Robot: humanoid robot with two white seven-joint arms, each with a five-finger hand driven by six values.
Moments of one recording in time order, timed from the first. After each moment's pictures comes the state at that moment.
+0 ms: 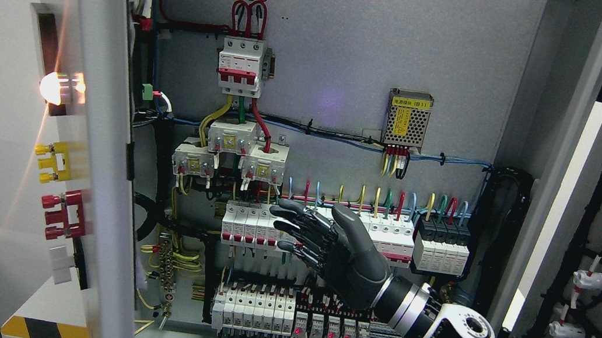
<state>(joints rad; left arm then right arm) 0.00 -0.10 -0.20 -0.02 0.26 -0.06 0.14 -0.72 -0.09 0.27 -1.43 -0.55 0.35 0.71</state>
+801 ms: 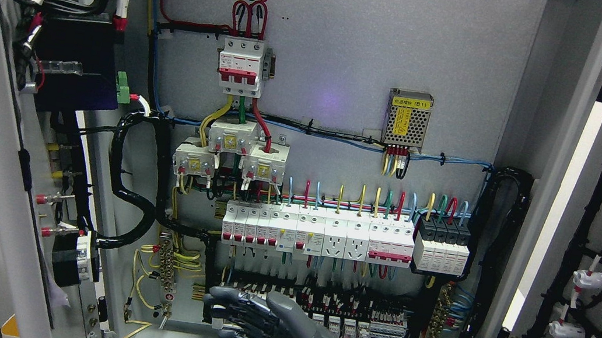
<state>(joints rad) 0.00 -0.10 -0.20 0.00 0.26 -0.06 0.14 -0.56 -0.11 0.49 -1.59 -0.55 0.35 0.69</state>
